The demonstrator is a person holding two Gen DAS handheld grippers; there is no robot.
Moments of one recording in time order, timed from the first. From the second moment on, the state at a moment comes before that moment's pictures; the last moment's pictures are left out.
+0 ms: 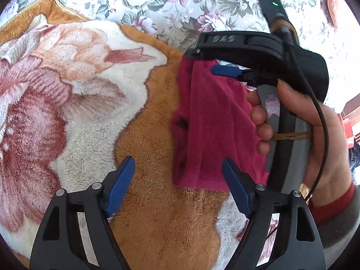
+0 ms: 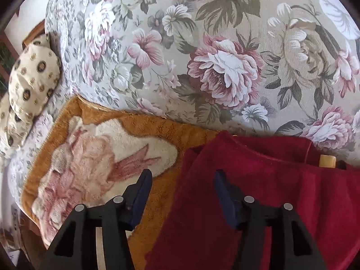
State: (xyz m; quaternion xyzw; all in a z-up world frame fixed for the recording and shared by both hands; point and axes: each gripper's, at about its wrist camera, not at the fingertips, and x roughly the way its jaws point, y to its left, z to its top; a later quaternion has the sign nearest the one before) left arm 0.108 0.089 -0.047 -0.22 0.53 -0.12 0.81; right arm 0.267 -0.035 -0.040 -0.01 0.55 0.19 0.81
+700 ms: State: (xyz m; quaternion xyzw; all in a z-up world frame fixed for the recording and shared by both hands) left arm 0.104 0.032 -0.022 -0.18 0.45 -0.22 0.85; right arm 0.251 -0.081 -0.008 -0.01 0.49 0.21 0.85
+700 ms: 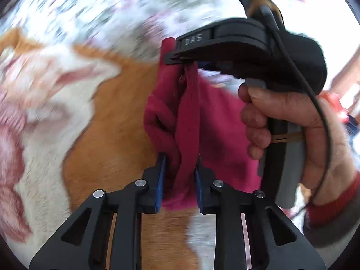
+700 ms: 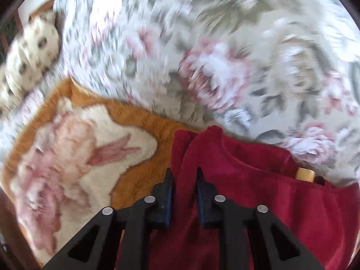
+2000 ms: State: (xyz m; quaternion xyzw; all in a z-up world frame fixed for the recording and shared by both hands) left arm 0.062 -0.099 -0.002 -0.03 0.40 -0.41 0.82; right arm 0.156 -0.346 0.021 0.18 0.42 0.09 0.89
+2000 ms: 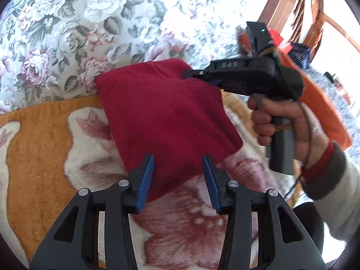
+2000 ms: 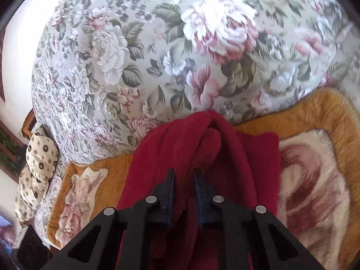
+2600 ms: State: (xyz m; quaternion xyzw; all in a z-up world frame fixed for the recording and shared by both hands) left arm 0.061 -0.120 -0.022 0.00 0.43 -0.37 0.82; right arm 0.094 -0.321 0.049 0.05 0.43 0.10 0.89
